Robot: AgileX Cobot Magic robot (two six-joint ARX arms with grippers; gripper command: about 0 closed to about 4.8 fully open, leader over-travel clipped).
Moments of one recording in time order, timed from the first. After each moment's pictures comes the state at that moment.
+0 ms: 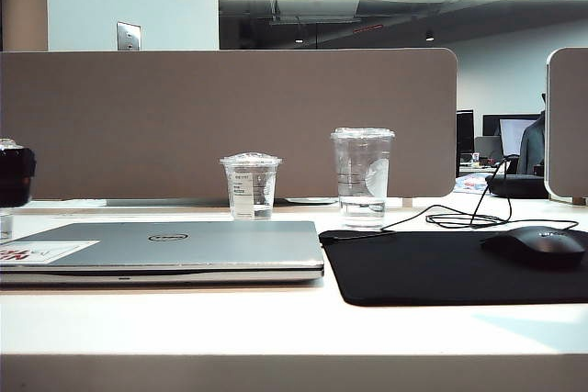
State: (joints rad) left arm 0.10 1.65 0.50 0.85 -0.03 0.01; right arm 0.48 0.54 0.49 -0.15 -0.31 0.08
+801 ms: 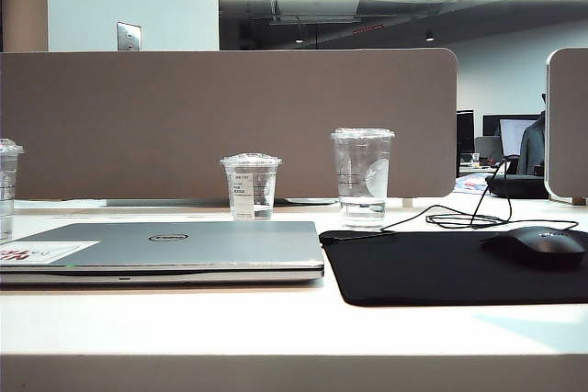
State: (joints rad) left arm 0.09 0.95 0.50 -0.03 -0.03 0.05; right arm 0.48 0.54 0.49 -0.15 -0.31 0.08
